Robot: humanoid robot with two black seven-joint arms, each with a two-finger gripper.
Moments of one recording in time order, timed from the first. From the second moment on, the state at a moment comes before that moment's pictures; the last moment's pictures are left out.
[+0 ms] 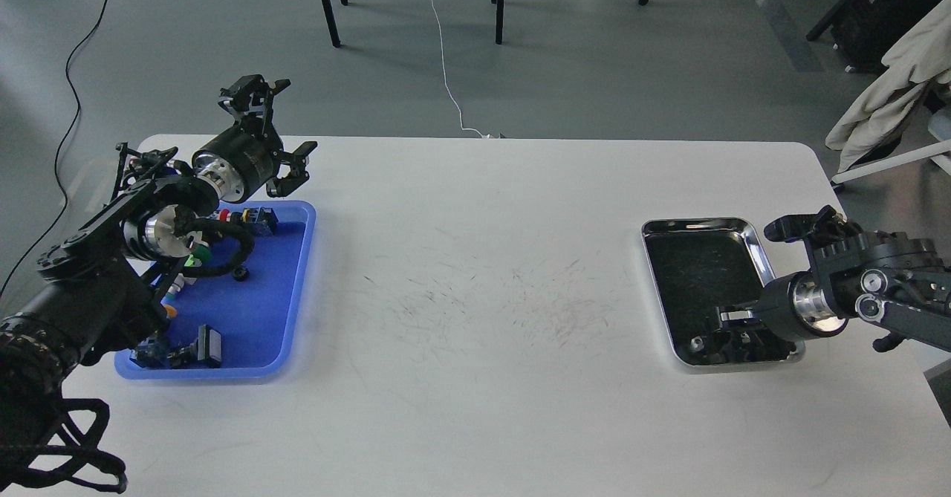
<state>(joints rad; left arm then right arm) -0.79 0.29 -0.82 -0.58 0.27 -0.32 -0.06 1.04 -0.77 -0.16 1.21 -1.17 0.49 -0.11</state>
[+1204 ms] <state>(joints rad) -0.79 0.30 -0.82 -0.58 0.27 -0.32 -0.06 1.53 -0.15 -0.22 1.08 -0.72 0.39 -0.11</state>
